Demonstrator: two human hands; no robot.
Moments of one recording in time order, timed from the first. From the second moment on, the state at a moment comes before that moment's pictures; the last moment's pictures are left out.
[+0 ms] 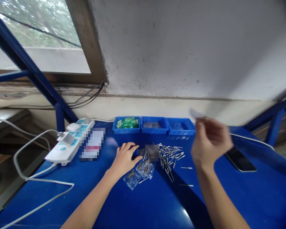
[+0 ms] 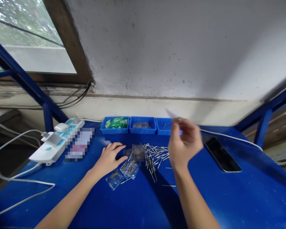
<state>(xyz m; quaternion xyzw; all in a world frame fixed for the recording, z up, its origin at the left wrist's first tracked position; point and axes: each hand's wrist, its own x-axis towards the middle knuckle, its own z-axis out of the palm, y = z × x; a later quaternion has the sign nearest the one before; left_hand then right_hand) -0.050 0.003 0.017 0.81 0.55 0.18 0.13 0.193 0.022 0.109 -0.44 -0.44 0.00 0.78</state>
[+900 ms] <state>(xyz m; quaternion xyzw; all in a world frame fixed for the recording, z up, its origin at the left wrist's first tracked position) -0.082 0.012 0.037 0.83 0.50 0.18 0.17 0.170 0.026 0.120 -0.49 -0.42 0.06 0.76</state>
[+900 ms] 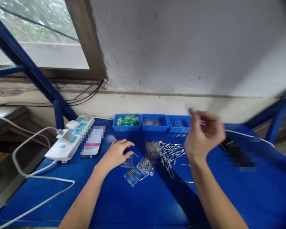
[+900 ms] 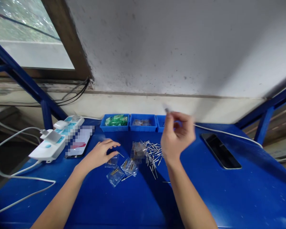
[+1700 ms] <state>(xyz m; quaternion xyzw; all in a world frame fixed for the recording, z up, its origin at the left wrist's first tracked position) -0.092 0.005 0.045 0.84 0.49 0.16 0.16 0.182 -0.005 0.101 -0.43 -0.64 -0.14 0.62</state>
